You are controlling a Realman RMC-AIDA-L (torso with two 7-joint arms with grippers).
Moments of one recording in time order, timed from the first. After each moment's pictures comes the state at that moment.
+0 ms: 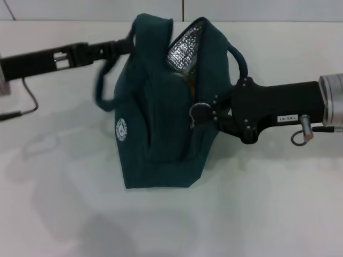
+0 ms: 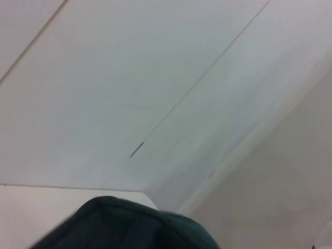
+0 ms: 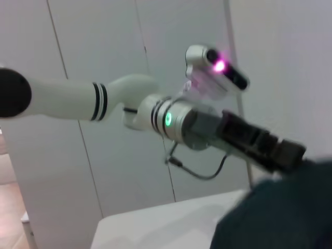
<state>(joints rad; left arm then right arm) -0.52 -1.98 0.78 0.69 1.66 1.68 -1.99 0.53 2.02 -1.36 -0.92 -1.49 -1.50 1.52</state>
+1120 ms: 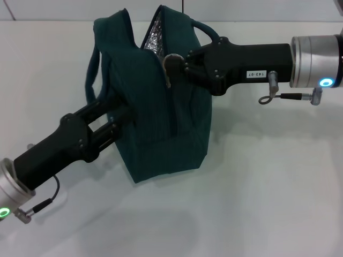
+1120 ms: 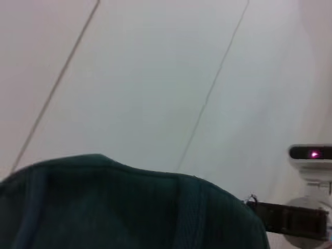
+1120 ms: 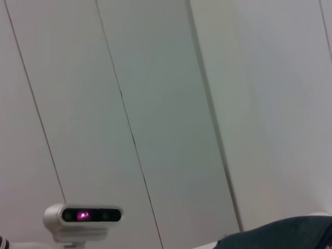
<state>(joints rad) -0.30 -2.09 0.76 0.26 1.44 1.75 -1.05 0.71 2.02 -1.35 -0.72 -1.35 -1.39 1.52</state>
